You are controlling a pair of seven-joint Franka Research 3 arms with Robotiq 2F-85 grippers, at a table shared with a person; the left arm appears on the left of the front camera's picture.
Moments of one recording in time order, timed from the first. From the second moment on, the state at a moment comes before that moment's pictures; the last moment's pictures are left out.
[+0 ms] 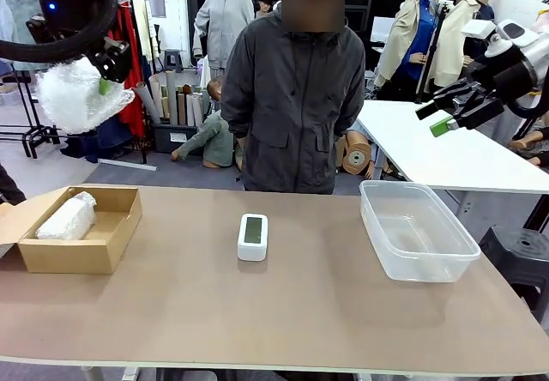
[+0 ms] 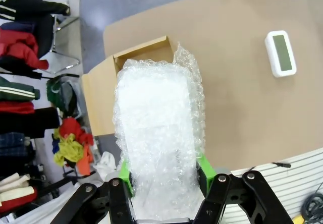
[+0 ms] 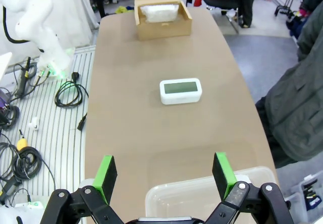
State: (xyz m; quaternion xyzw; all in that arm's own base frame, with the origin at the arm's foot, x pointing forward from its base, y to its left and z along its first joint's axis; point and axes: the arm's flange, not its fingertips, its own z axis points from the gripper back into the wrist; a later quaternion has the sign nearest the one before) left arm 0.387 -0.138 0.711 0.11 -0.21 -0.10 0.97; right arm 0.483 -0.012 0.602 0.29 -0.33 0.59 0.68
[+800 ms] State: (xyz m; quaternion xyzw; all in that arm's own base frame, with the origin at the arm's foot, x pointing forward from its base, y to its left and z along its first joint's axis) left arm 0.408 -0.067 0.582 0.07 -0.12 -0.03 0.99; right arm 0.483 -0.012 0.602 0.29 -0.33 0.59 0.68
